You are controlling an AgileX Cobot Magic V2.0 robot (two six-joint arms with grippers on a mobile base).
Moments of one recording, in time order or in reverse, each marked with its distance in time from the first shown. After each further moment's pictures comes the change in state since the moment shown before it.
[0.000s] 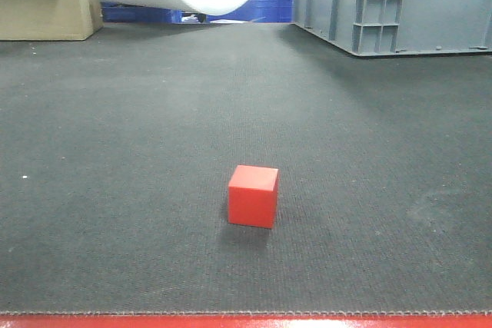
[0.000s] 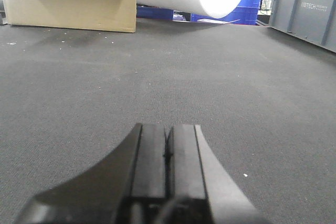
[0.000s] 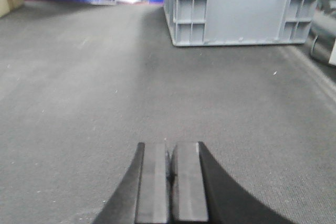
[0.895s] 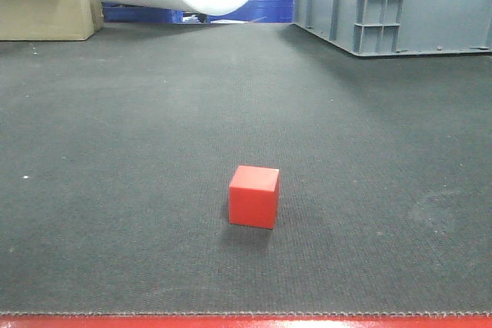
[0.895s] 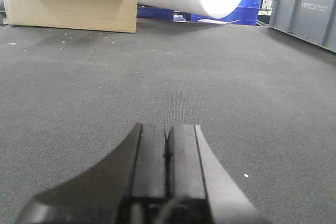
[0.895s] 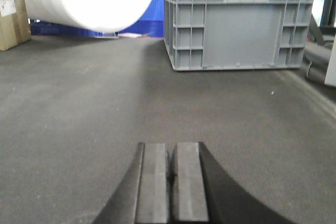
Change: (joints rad) left arm 0.000 0.000 0.000 0.000 0.000 0.000; right arm 0.000 -0.231 0.128 0.011 -0.015 -0.002
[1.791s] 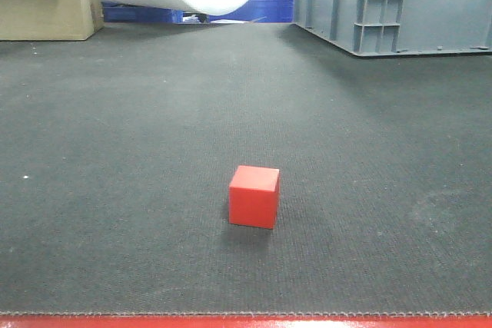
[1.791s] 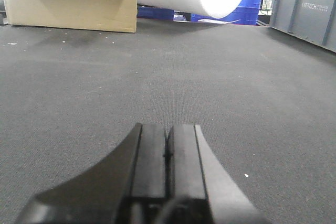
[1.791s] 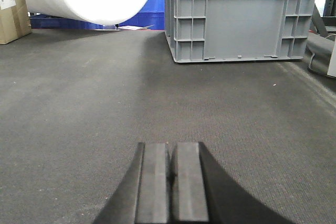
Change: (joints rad) left arm 0.000 0.000 0.000 0.000 0.000 0.000; right arm 0.000 0.000 0.000 0.006 0.019 0.000
